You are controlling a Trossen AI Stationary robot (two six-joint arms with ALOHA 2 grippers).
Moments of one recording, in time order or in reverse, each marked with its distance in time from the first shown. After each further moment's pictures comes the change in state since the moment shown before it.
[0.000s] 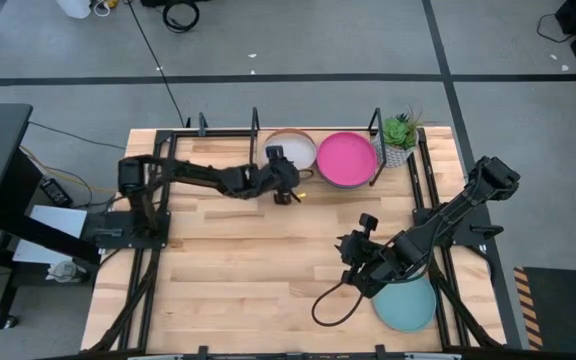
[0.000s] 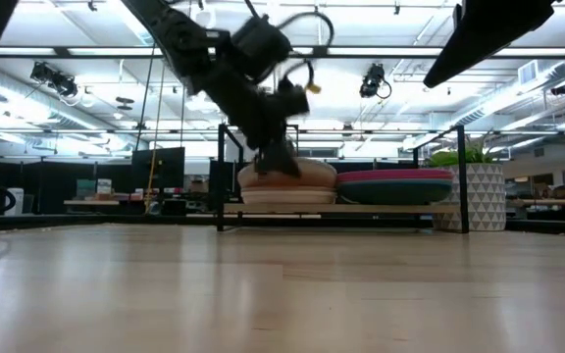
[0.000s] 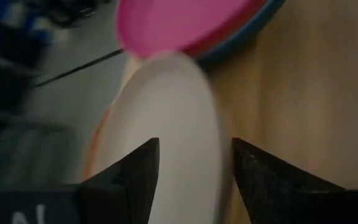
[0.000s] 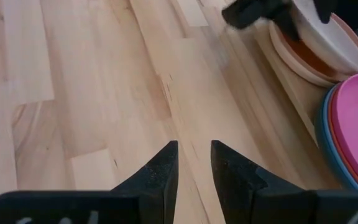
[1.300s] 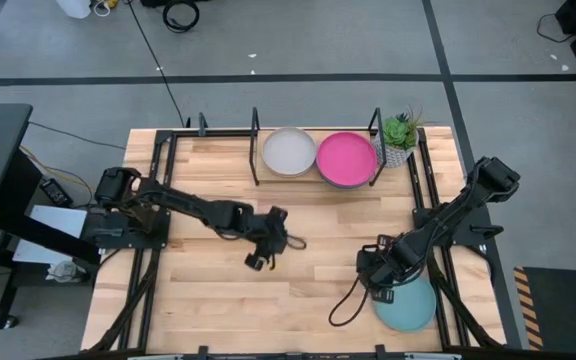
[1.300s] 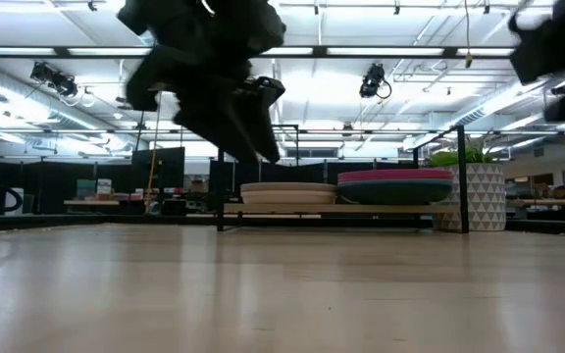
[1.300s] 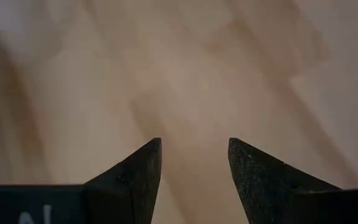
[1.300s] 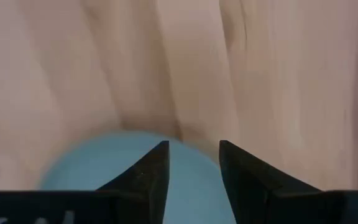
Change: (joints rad) left arm -0.357 -0.127 -0.001 -0.411 0.459 -0.115; right arm 0.003 0.001 -0.166 -0.094 -0.775 0.142
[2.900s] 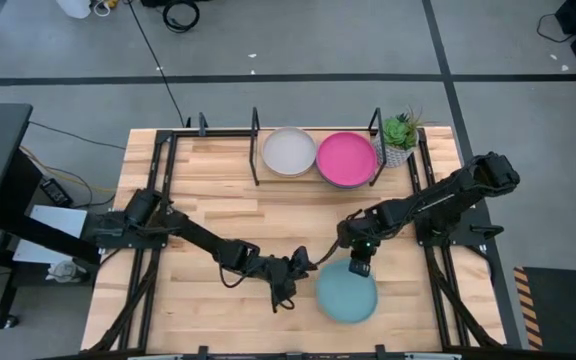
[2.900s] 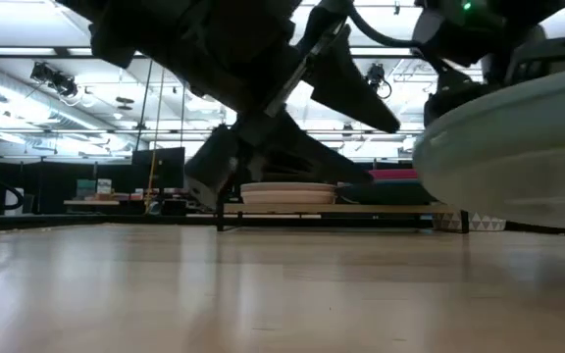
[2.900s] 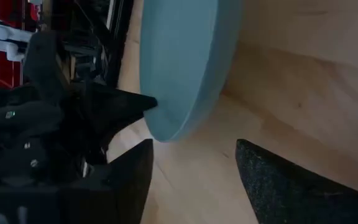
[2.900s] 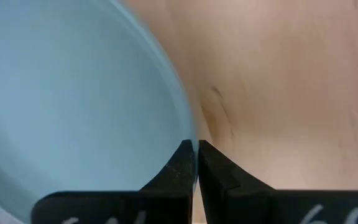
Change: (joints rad) left arm -0.224 0.273 0.002 0.684 -0.319 0.685; right arm -0.407 -0.030 -0.205 0.424 -0.338 -0.207
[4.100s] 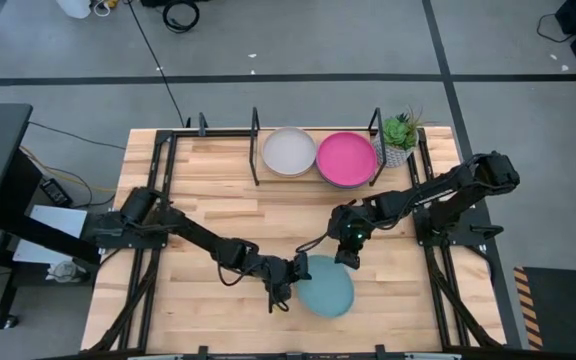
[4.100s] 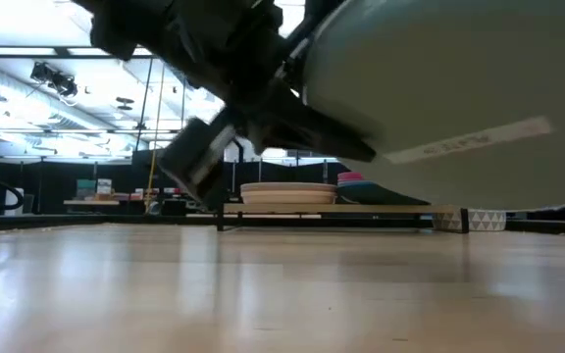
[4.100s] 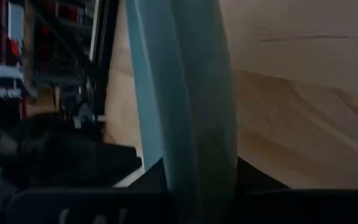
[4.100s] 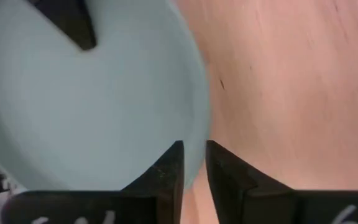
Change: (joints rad) left arm 0.012 -0.033 -0.002 -0.055 0.124 0.079; right arm -0.098 -0.011 0.000 0.239 -0.092 -0.080
